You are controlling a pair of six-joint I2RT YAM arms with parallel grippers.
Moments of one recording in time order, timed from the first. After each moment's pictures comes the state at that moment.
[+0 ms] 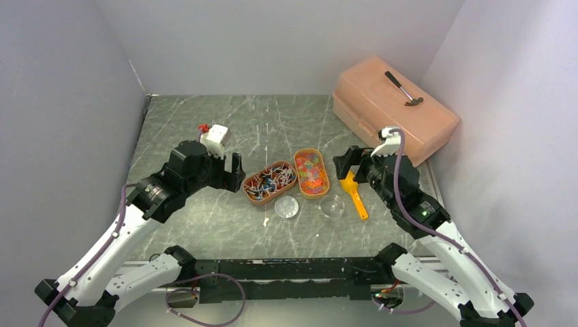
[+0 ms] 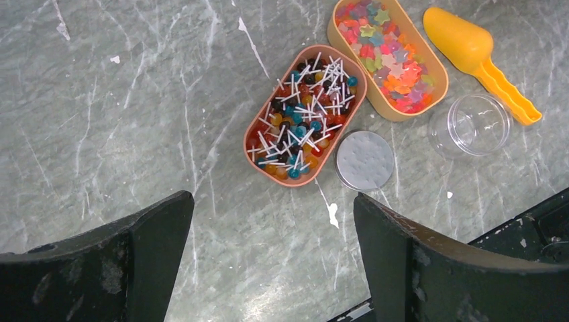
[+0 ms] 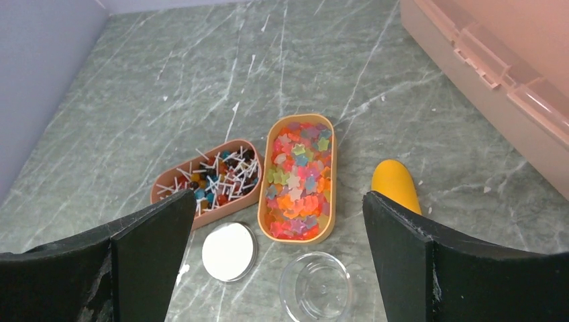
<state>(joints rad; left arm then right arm) -0.61 0.88 1.05 -0.71 -0.09 -0.22 0.61 0.70 0.87 -0.42 0.27 0.39</state>
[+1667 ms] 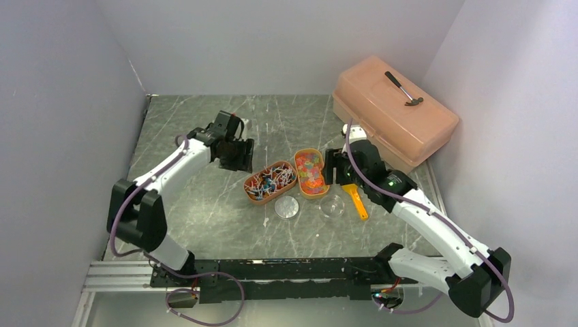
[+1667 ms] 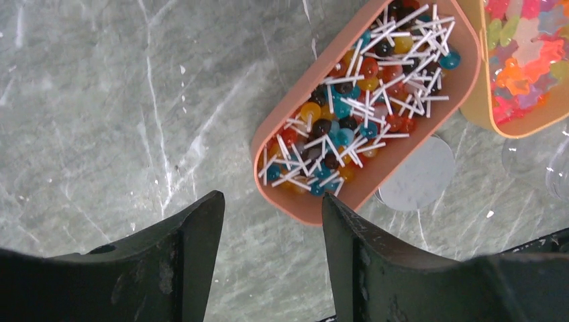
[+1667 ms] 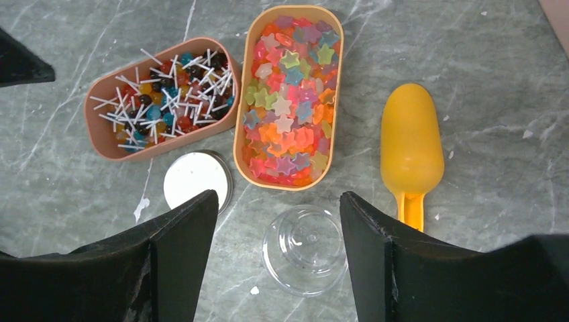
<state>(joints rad) -0.42 1.52 1.21 -0.73 0.11 -0.25 0.61 1.02 0.92 -0.53 0.17 0.36</state>
